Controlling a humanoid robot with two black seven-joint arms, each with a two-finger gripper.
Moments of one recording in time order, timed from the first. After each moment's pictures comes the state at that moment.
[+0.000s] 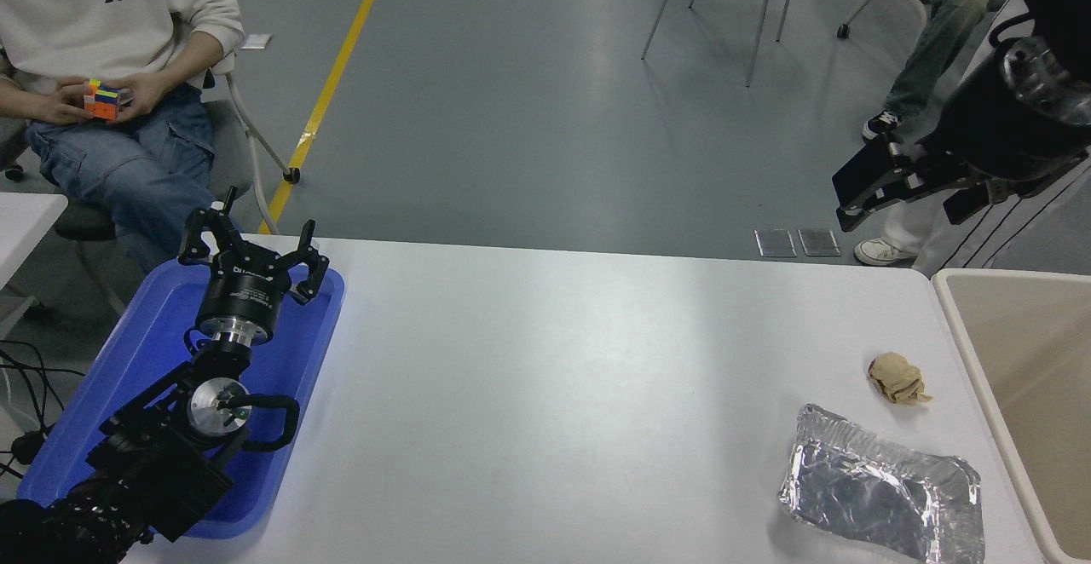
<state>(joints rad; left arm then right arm) -0.62 0.18 -0.87 -0.41 -0.09 -0.57 -0.51 2.45 -0.39 -1.38 1.43 -0.31 0.79 0.09</state>
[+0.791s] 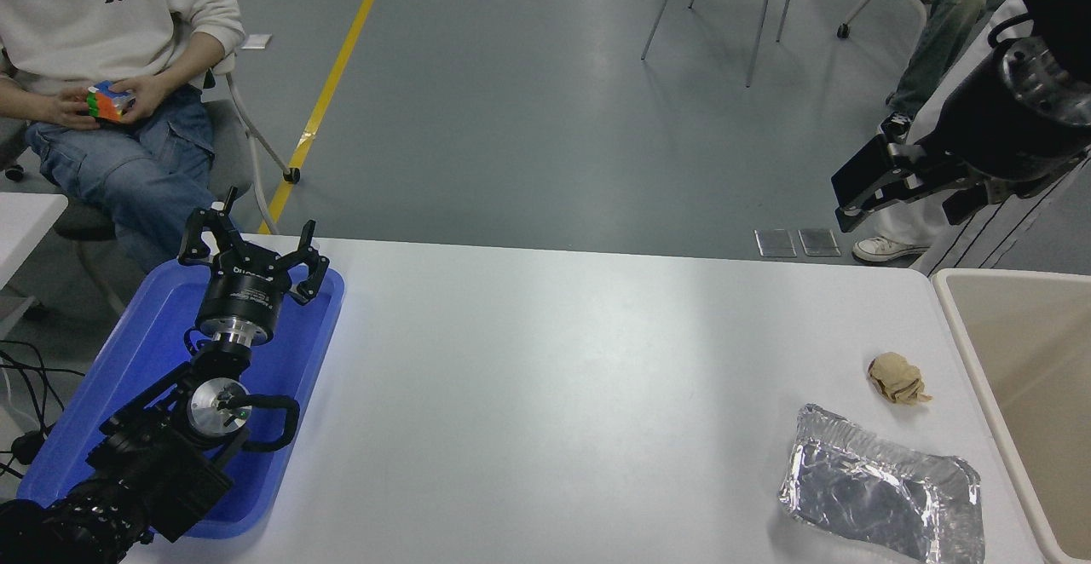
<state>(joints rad) -0.62 0.18 -0.87 -0.41 -0.09 -0.57 -0.51 2.44 -0.39 -1.38 1.43 -0.31 0.79 0.09</state>
